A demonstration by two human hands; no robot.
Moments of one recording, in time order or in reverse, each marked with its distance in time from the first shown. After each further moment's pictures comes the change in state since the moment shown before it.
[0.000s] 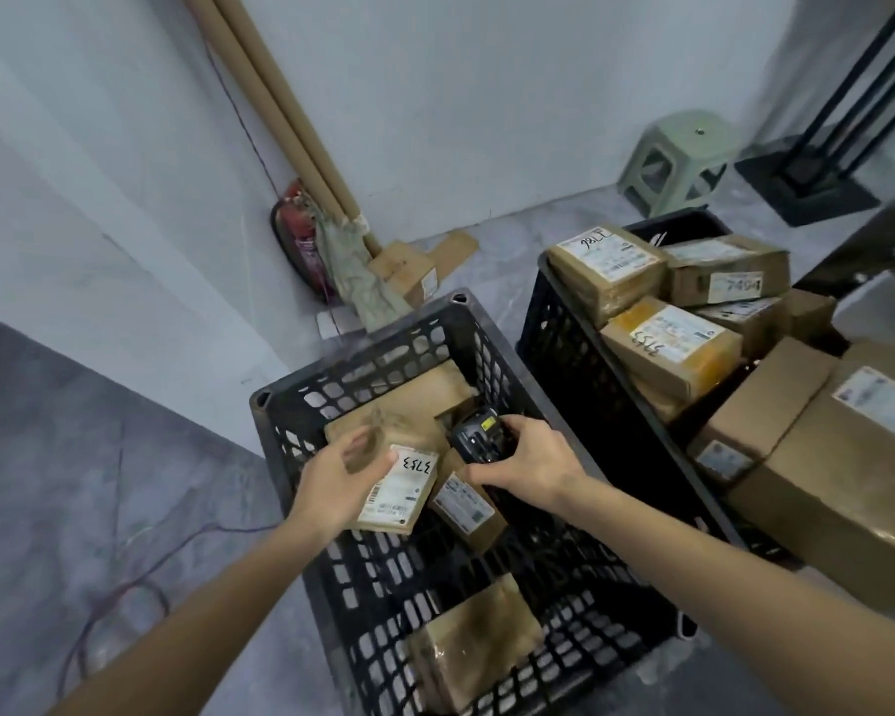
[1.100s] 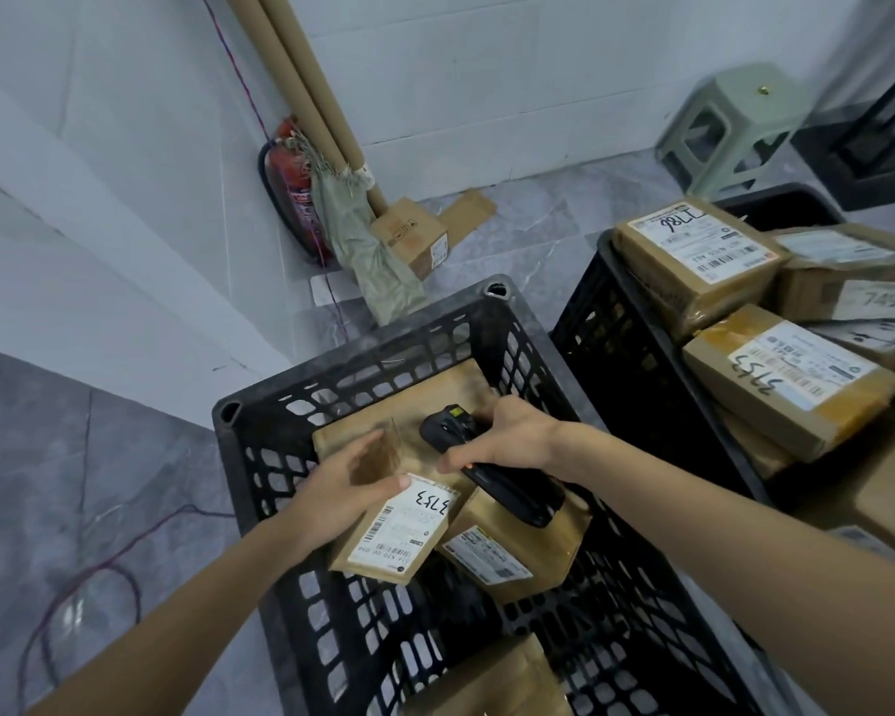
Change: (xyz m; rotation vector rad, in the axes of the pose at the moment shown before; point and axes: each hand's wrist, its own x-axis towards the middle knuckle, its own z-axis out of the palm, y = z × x) left_hand 0.107 -0.060 0.006 -0.053 -0.267 -0.146; right_hand 0.138 -0.027 0.021 -0.025 -0.377 0.113
